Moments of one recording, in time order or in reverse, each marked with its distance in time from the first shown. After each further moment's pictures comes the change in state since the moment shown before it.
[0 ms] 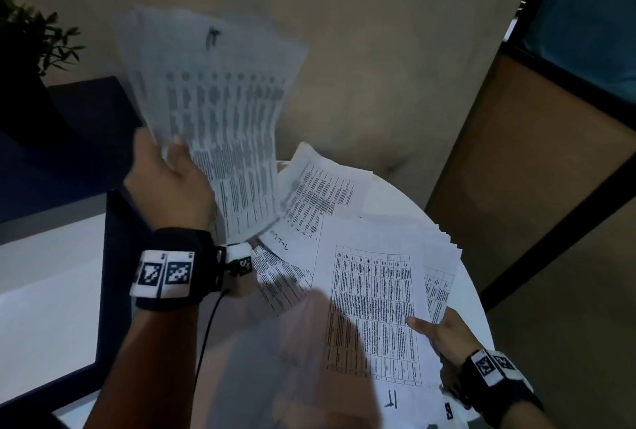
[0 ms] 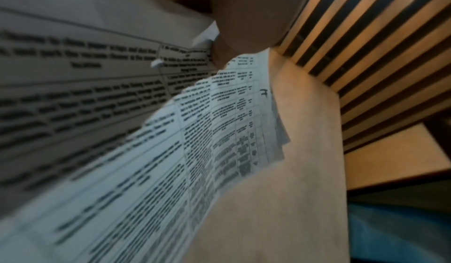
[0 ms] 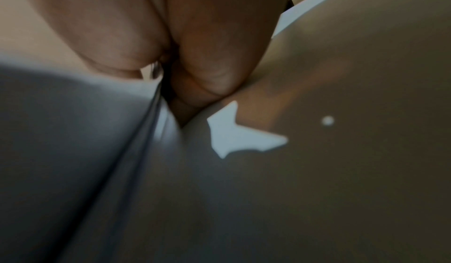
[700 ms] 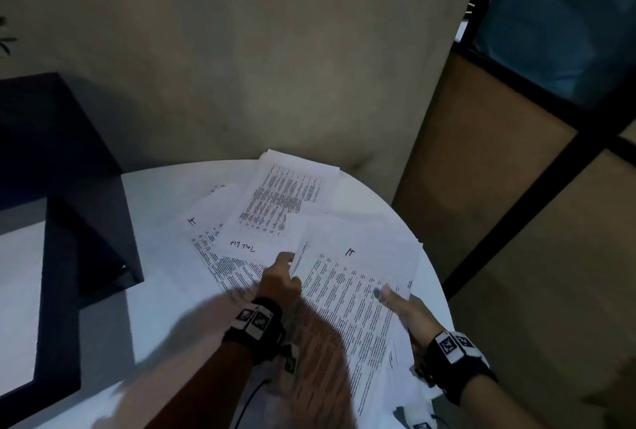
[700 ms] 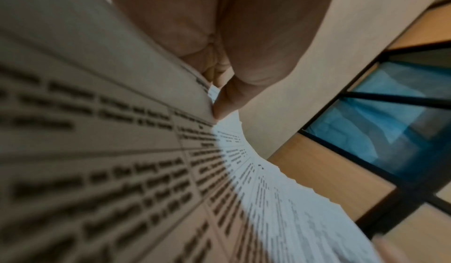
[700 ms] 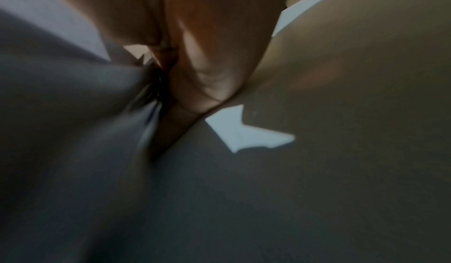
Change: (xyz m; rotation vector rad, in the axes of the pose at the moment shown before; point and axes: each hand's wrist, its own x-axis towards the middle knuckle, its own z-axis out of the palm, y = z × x) left_hand -0.198 -0.104 0.083 0.194 -1.180 -0.324; right_hand -0.001 -0.003 0.000 0.415 -0.141 0.129
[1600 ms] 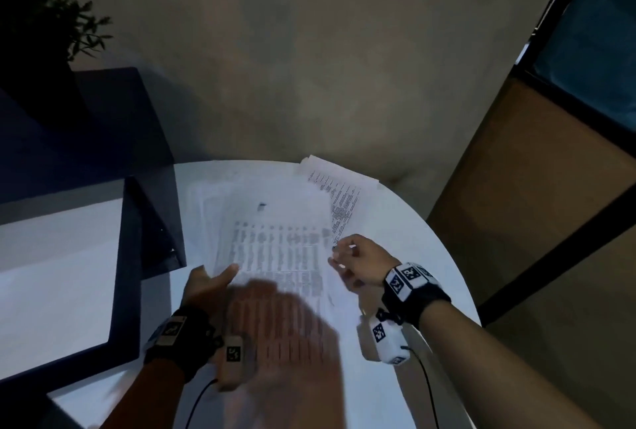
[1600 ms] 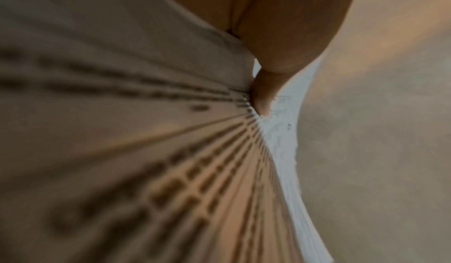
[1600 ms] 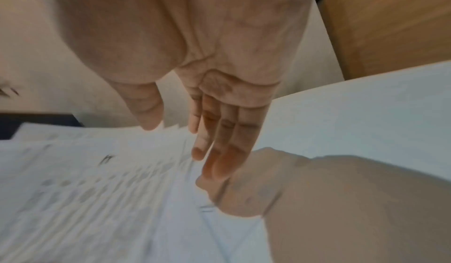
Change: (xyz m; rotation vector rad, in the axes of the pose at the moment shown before) left_hand -0.023 -0.097 -0.126 -0.419 0.429 -0.271; right_hand 0.069 -0.104 0.121 -0.618 -0.157 -0.267
